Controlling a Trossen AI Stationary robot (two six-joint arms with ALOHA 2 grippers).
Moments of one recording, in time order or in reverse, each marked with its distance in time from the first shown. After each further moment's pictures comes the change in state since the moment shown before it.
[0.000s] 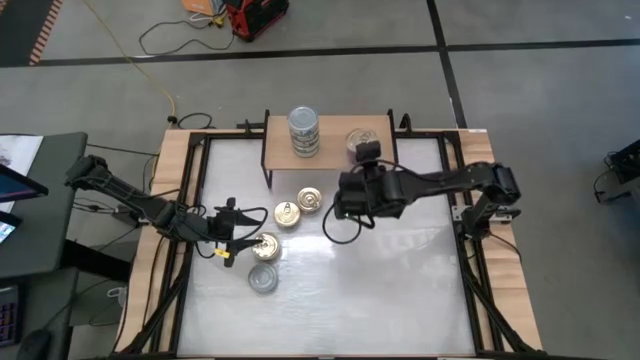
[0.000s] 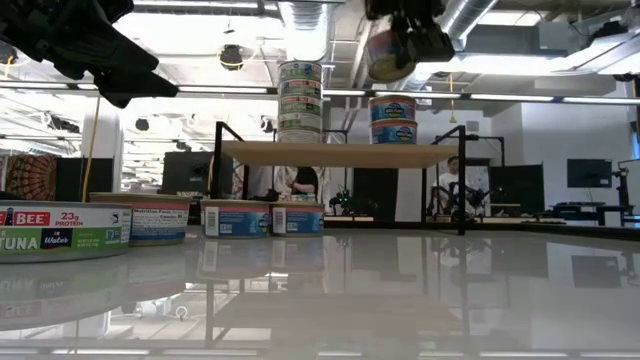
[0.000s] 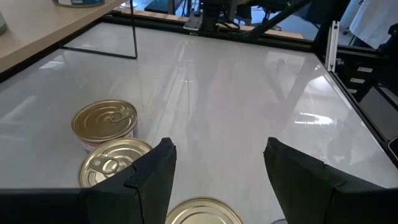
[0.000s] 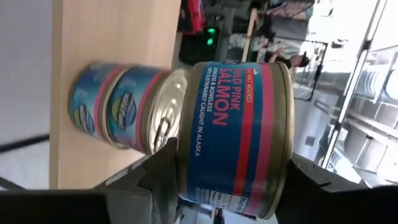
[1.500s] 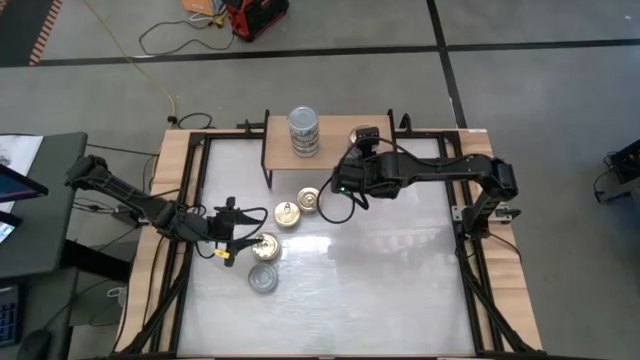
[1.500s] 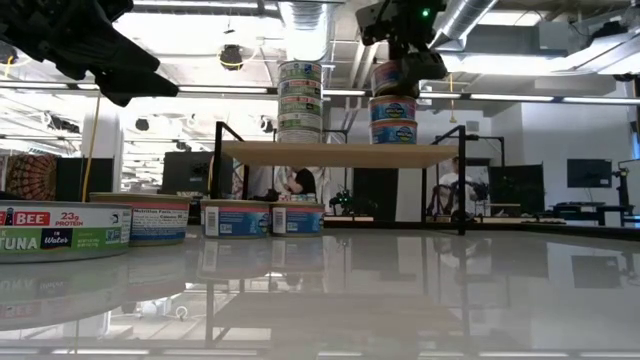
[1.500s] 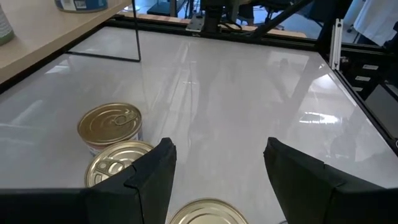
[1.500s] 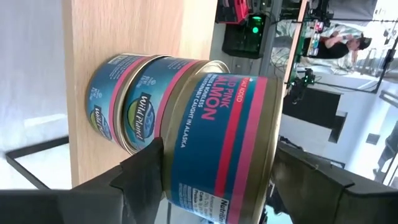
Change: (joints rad) left arm 0.000 0.000 0.000 0.002 -0.014 0.023; right arm -0.142 0.000 0.000 0.062 -0.211 -0.047
